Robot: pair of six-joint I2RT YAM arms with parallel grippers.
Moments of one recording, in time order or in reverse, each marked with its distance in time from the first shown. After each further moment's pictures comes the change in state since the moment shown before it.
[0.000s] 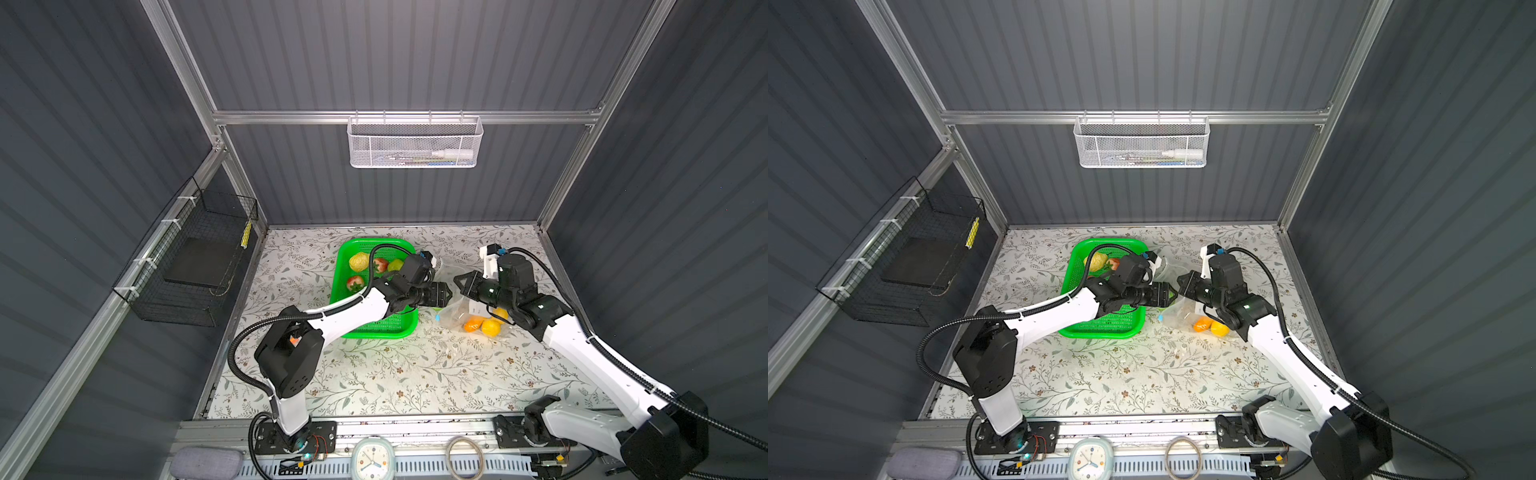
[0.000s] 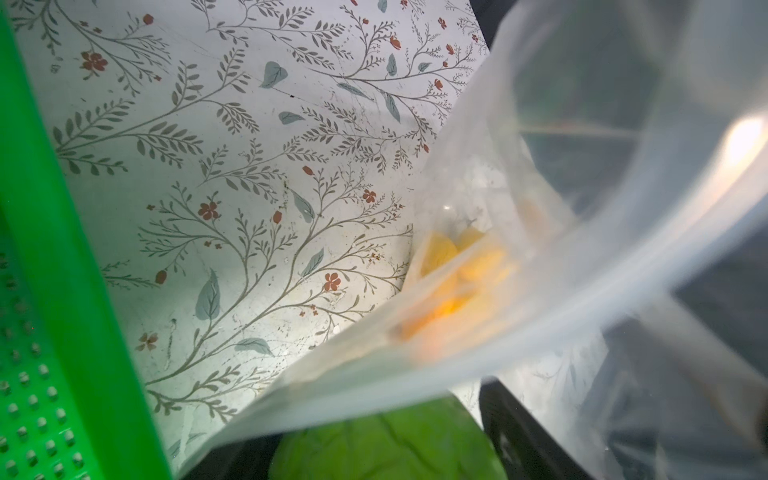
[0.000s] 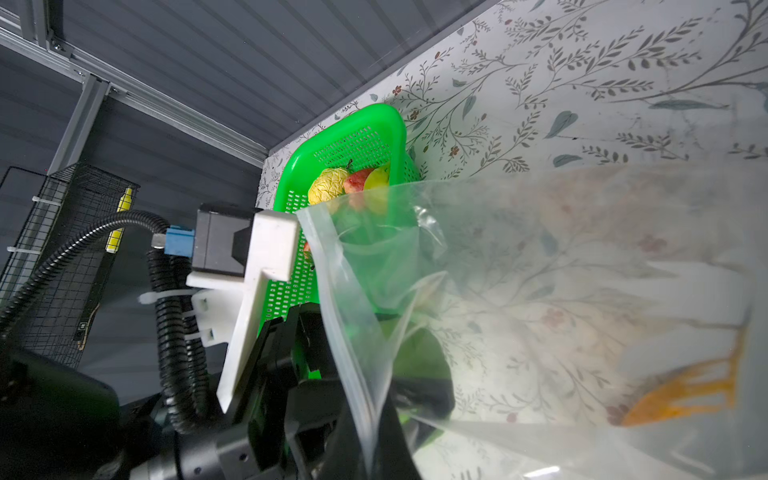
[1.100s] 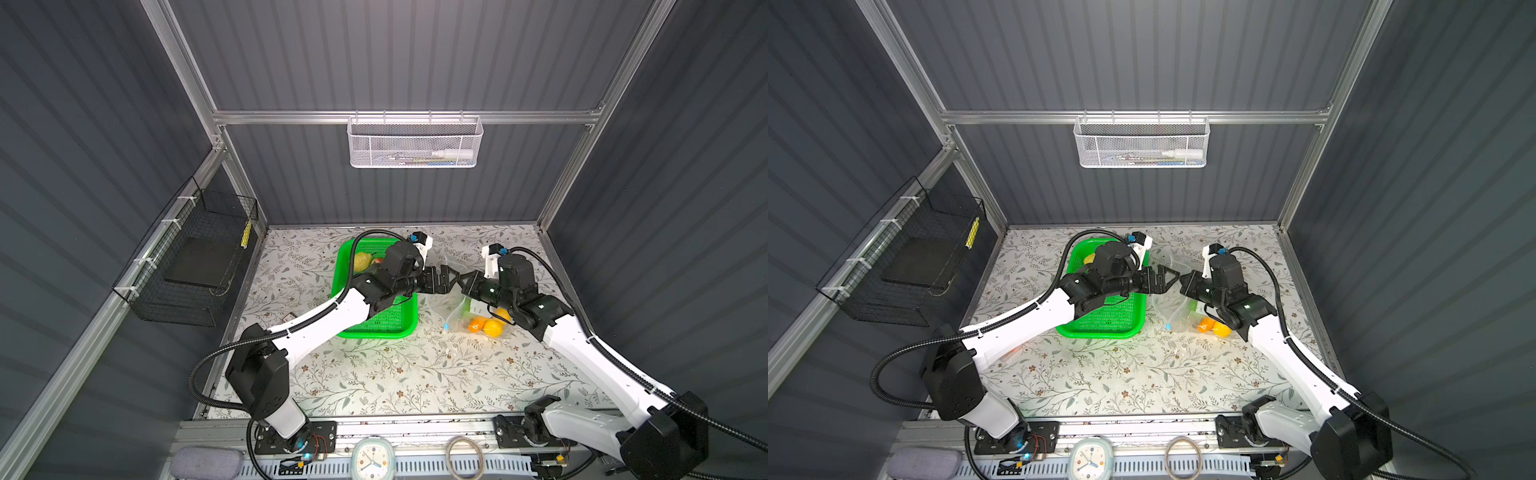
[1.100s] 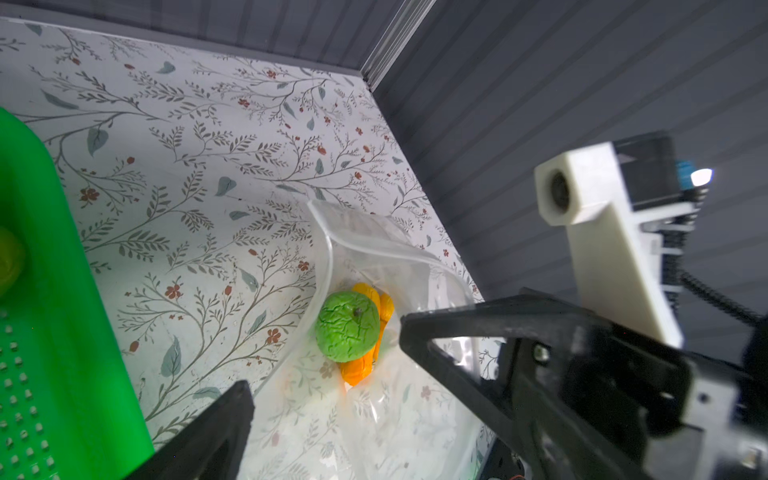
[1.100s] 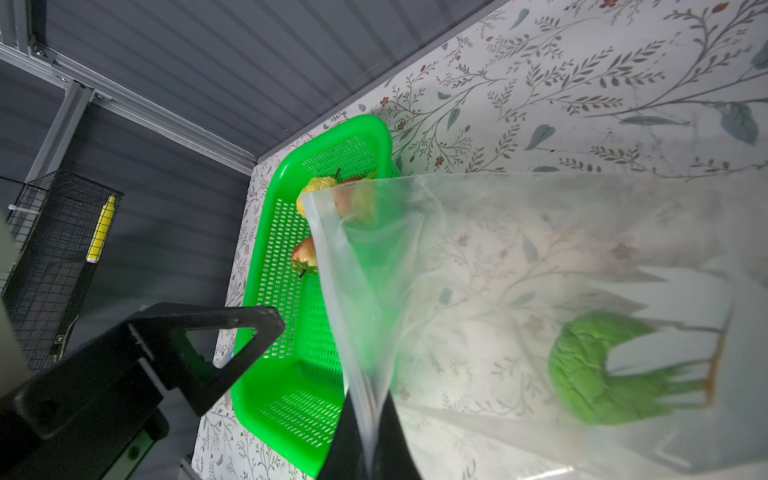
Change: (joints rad) left arm 0.034 -0.207 -0.025 0.097 0.048 -0.021; right arm -0.005 -0.001 -0.003 -0.002 0.036 -0.019
